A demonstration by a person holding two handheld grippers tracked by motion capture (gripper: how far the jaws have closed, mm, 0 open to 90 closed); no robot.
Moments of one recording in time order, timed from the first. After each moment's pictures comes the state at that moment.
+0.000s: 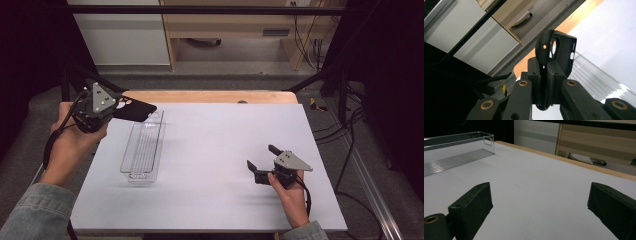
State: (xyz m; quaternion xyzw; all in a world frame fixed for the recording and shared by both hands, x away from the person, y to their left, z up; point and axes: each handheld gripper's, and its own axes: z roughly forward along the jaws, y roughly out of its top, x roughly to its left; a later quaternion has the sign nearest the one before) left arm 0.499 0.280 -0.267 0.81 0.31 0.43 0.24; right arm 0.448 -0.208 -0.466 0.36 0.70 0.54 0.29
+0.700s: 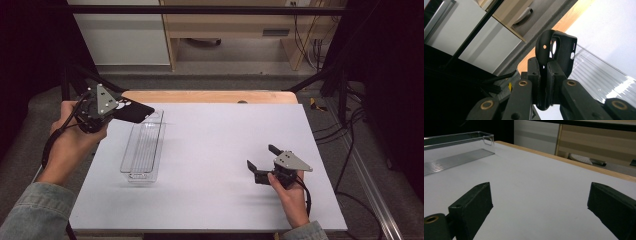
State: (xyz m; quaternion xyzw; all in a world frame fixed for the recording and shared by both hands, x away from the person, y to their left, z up) left arm 0.500 0.276 -0.269 0.83 0.29 0.44 0.21; right arm 0.448 -0.207 -0.466 0.36 0.70 0.54 0.29
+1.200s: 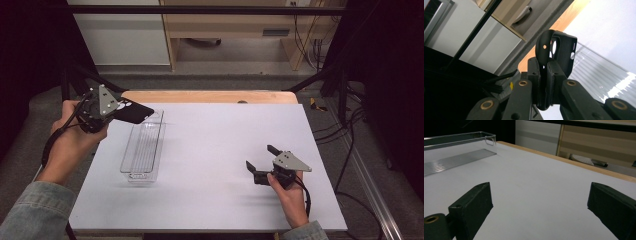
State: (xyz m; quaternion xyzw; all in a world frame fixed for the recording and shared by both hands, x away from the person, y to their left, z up) left arm 0.502 0.275 -0.270 0.83 0.27 0.44 0.19; right arm 0.447 -0.205 -0.466 0.36 0.71 0.54 0.29
